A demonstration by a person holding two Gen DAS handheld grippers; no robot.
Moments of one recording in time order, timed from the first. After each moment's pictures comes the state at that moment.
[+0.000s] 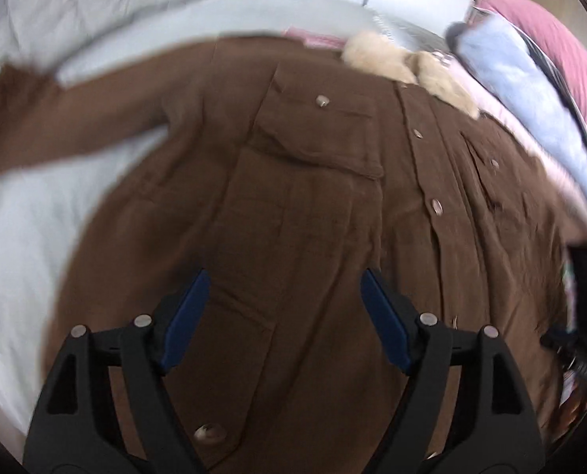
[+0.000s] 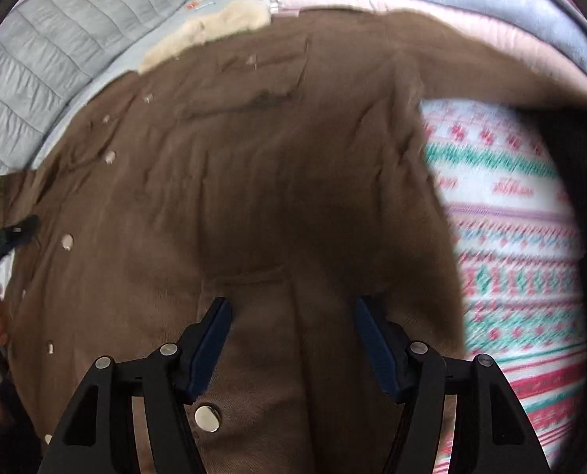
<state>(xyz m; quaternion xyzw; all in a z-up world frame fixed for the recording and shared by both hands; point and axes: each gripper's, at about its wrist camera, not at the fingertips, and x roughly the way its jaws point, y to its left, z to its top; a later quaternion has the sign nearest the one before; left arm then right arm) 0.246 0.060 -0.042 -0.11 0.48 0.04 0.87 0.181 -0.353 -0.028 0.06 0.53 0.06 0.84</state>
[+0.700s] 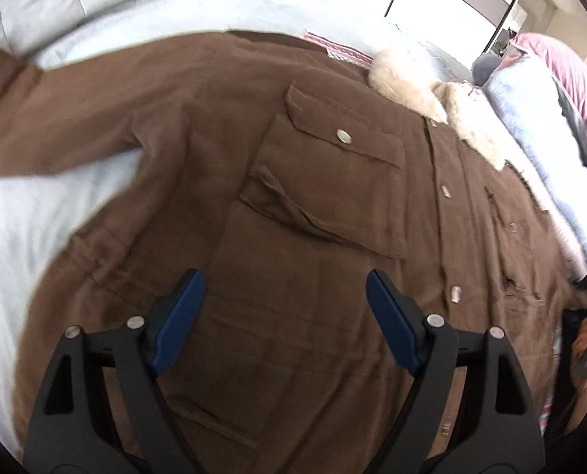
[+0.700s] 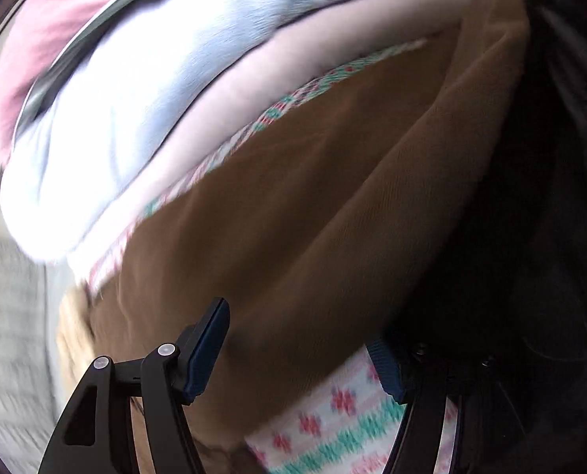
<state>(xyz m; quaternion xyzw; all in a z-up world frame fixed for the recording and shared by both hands) 0.303 0.072 -0.055 -0.14 0.47 0.05 0.87 0.306 -0.569 -0.024 0.42 0.41 -0.22 0.78</state>
